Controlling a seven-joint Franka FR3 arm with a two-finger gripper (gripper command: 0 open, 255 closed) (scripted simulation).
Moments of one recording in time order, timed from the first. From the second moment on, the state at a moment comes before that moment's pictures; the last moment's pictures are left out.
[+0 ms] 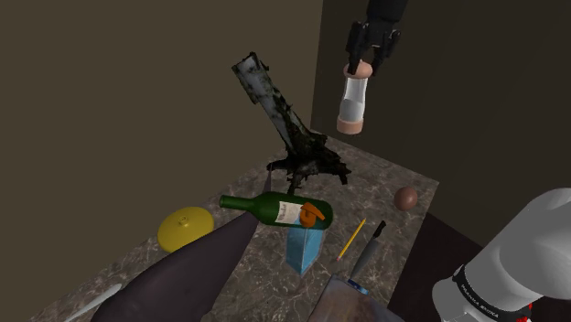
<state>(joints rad) -0.07 -0.34 0.01 -1.86 0.17 1.57 0.06</state>
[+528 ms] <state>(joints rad) -0.14 -0.38 -0.13 -1.89 0.12 1.53 -0.13</state>
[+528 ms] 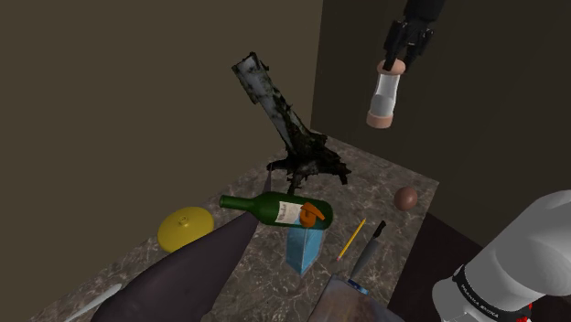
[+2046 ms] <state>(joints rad) -0.20 -0.40 -0.25 -2.10 0.07 1.70 -0.32</state>
